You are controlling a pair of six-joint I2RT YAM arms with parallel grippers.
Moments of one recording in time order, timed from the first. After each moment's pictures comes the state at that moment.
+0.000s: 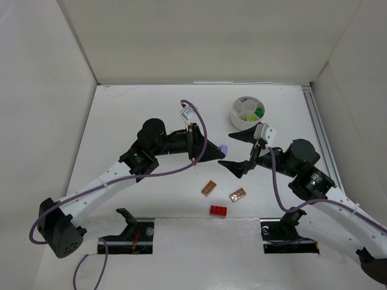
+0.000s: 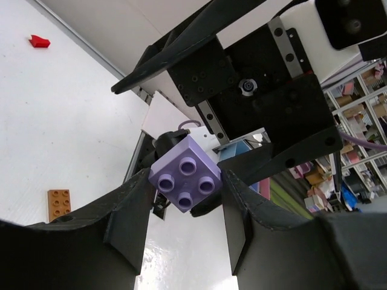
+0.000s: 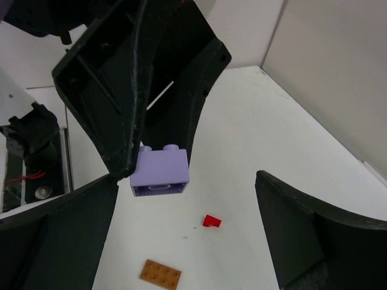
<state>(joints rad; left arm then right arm) -0.76 1.10 0.92 0.20 0.70 -0.84 0.75 0.73 0.79 0.02 -0.40 -0.09</state>
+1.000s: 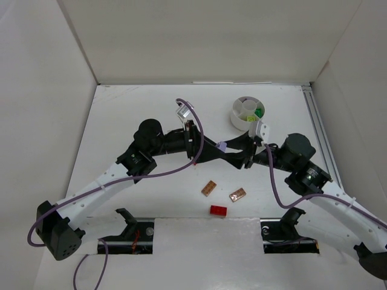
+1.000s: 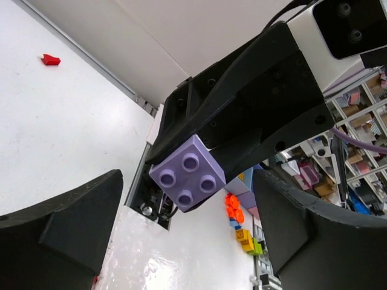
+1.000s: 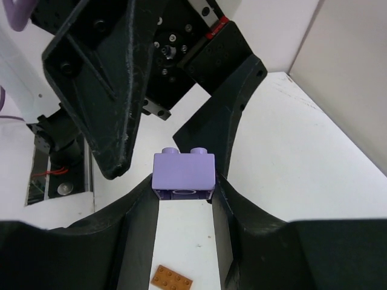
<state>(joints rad) -0.76 1.07 0.92 0.21 0.67 -0.83 0.75 0.81 0.85 0.04 -0.53 -0.08</state>
